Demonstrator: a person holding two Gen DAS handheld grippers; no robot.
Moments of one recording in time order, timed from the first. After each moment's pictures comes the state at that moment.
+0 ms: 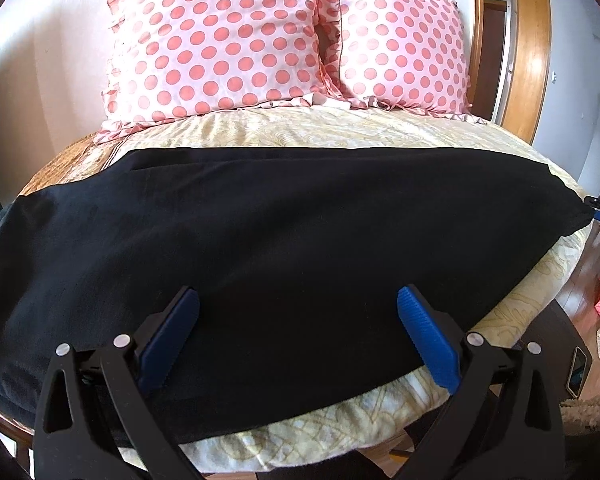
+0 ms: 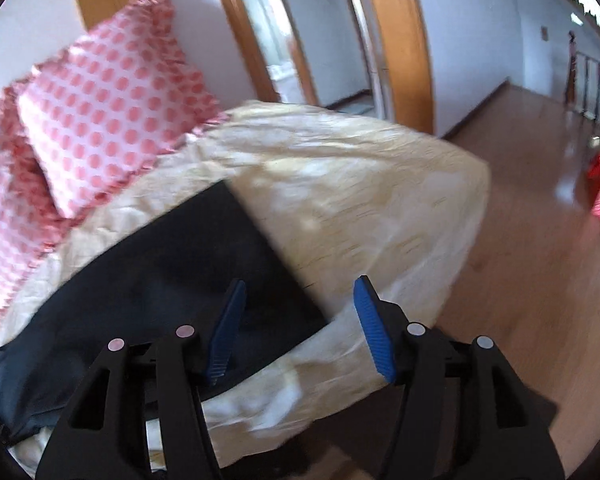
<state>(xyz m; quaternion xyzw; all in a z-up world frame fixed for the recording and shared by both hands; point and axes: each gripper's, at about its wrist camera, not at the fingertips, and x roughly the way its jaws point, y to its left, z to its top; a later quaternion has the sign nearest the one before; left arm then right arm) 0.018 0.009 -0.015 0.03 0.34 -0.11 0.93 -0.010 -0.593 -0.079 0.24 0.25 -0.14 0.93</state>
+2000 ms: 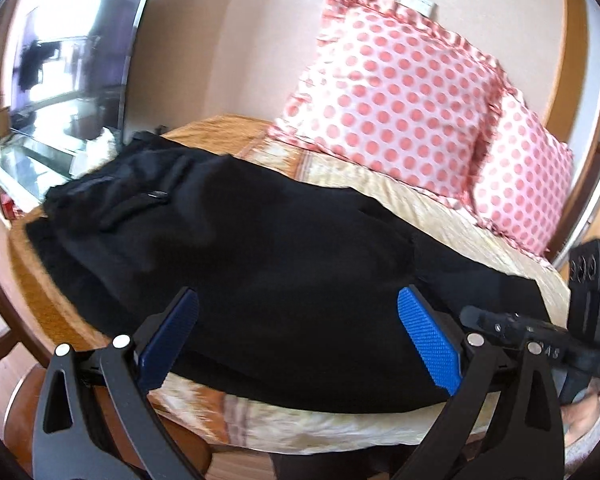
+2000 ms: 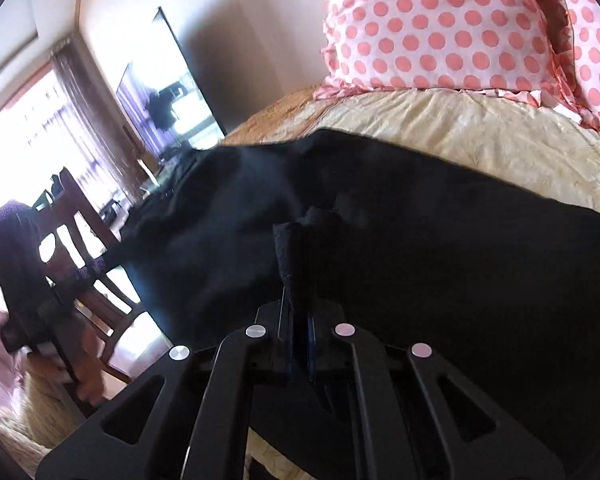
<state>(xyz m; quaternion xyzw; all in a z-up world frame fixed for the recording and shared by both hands) -0.042 0.185 0.026 -0.17 0.27 0.07 0.95 0.072 -0.108 -0.040 -0.01 0.33 0.41 0.85</state>
